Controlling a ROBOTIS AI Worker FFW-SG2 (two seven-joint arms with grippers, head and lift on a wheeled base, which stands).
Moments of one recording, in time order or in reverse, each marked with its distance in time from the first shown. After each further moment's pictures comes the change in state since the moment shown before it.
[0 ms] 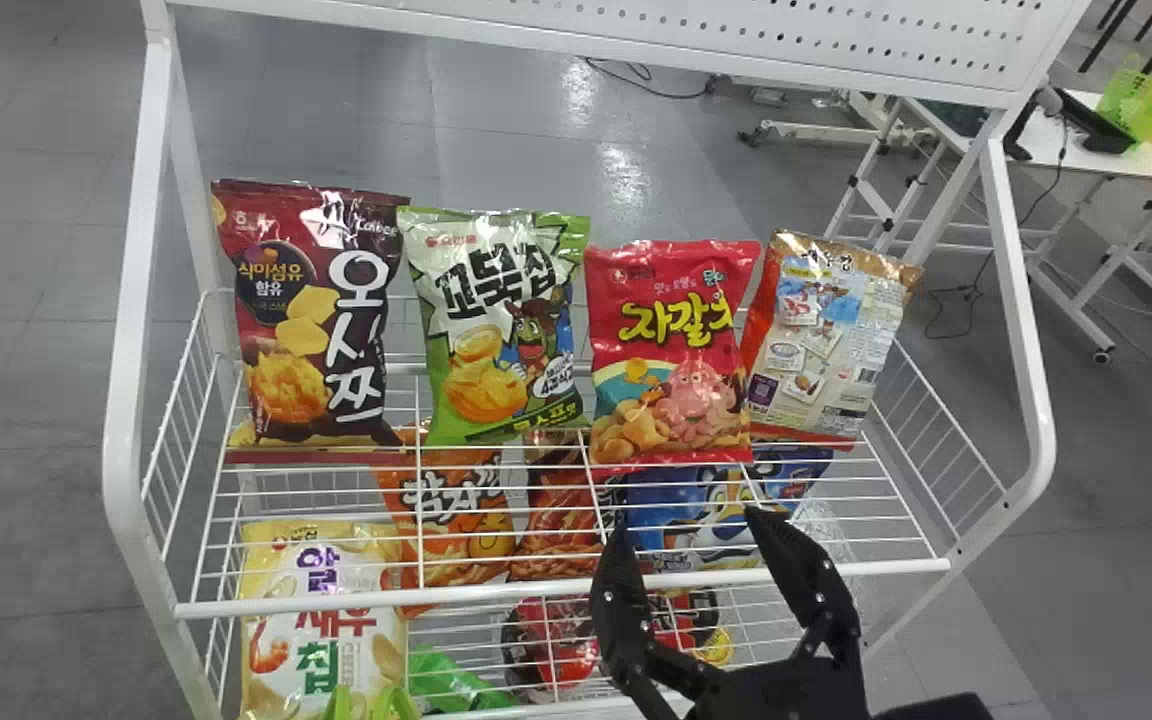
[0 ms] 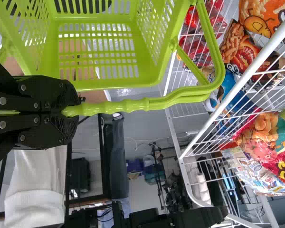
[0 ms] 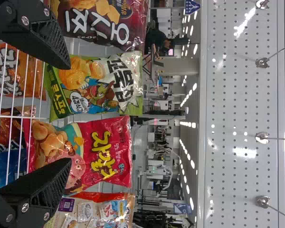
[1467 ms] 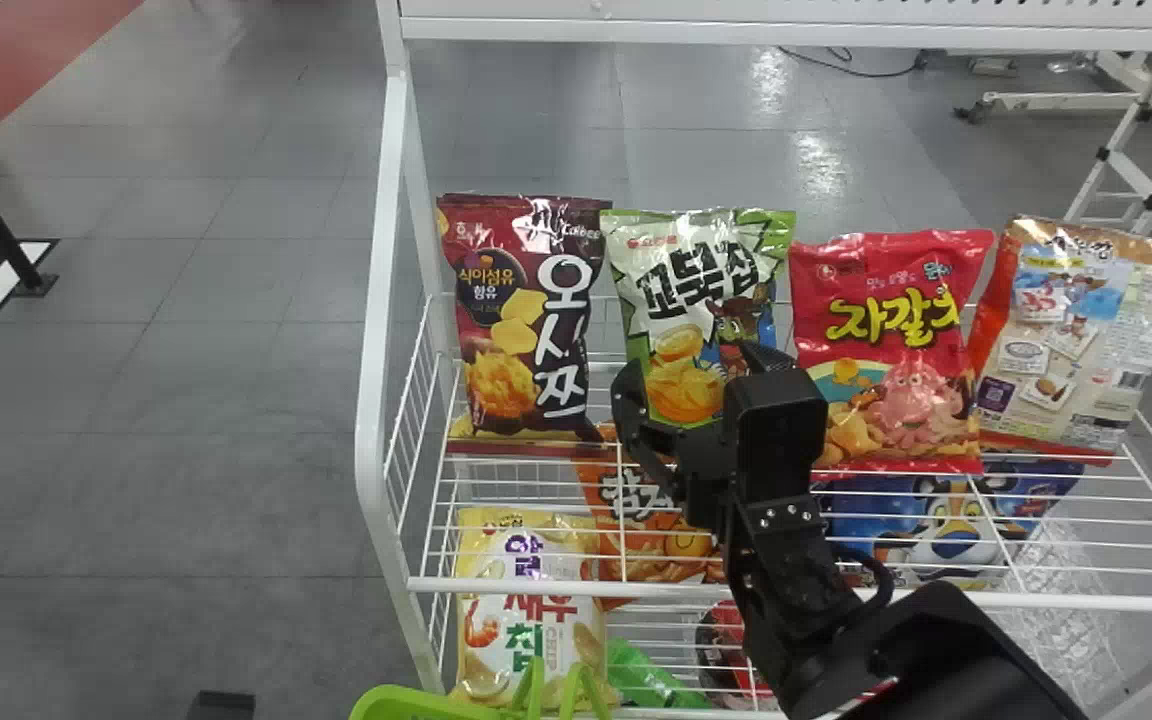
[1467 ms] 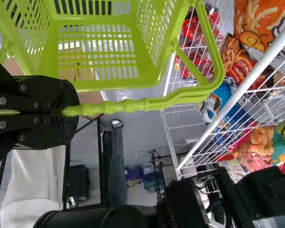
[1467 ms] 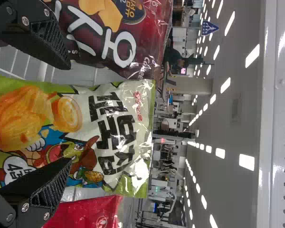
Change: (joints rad) left arm -0.053 0.024 -0.006 0.057 -0.017 0.000 0.017; right arm -0.746 0.144 0.212 0.514 -0.027 0.275 -0.010
